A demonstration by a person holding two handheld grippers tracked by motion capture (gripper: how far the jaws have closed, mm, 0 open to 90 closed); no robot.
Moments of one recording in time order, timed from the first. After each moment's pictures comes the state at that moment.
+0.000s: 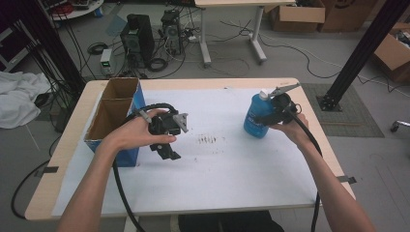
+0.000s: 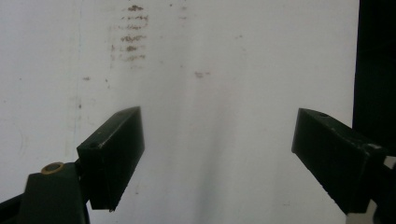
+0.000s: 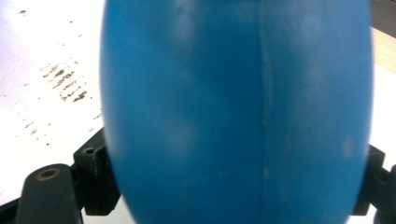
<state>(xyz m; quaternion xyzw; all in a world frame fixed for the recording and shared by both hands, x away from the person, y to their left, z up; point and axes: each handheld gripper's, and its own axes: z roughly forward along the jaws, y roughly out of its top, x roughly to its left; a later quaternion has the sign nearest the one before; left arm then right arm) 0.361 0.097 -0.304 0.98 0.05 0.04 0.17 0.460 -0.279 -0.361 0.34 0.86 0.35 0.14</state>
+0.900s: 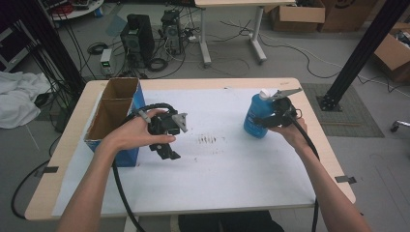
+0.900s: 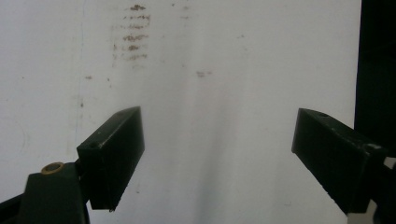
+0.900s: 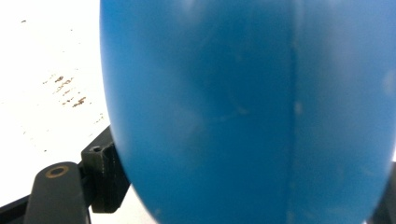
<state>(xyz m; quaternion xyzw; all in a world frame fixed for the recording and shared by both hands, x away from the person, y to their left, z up) 0.361 0.099 -0.304 0.98 0.05 0.04 0.17 0.454 -0.281 -0.372 0.35 0.84 0.38 0.15</state>
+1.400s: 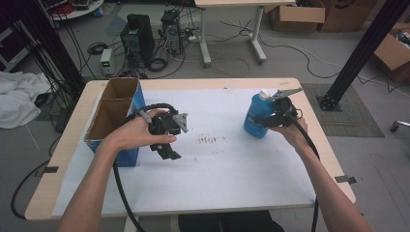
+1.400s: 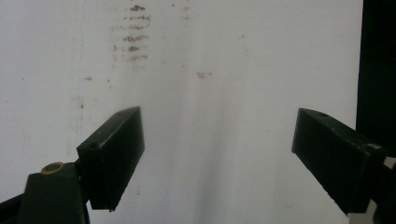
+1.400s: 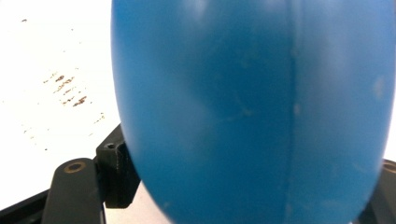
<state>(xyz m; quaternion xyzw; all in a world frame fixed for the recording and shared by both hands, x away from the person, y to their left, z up) 0.362 0.098 -0.305 0.98 0.05 0.04 0.17 0.452 -0.281 -0.370 0.35 0.84 0.38 0.15</state>
